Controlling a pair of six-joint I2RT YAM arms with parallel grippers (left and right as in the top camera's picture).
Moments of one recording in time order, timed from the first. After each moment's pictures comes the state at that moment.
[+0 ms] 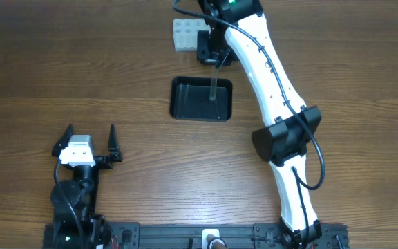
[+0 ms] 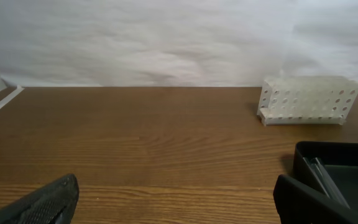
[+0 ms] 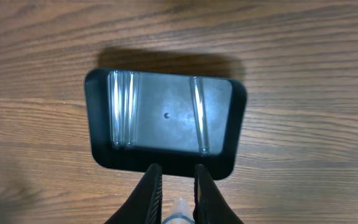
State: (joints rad) left arm 0.00 0.01 0.01 -0.07 -0.03 0.00; right arm 0.45 2.36 2.60 -1.64 -0.03 0.45
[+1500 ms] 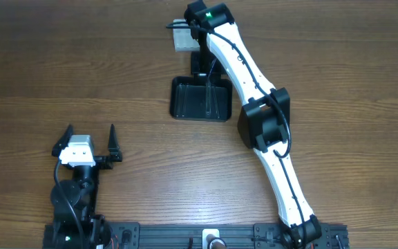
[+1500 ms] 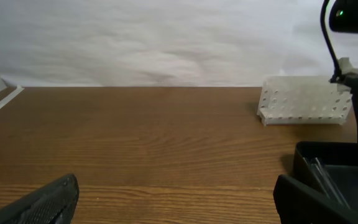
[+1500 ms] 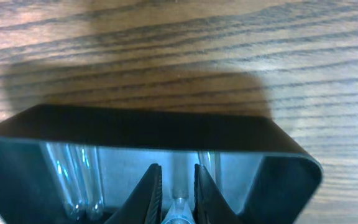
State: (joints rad) left arm 0.00 0.01 0.01 -0.07 -0.03 0.00; right arm 0.45 2.63 2.59 -1.57 -0.05 0.45
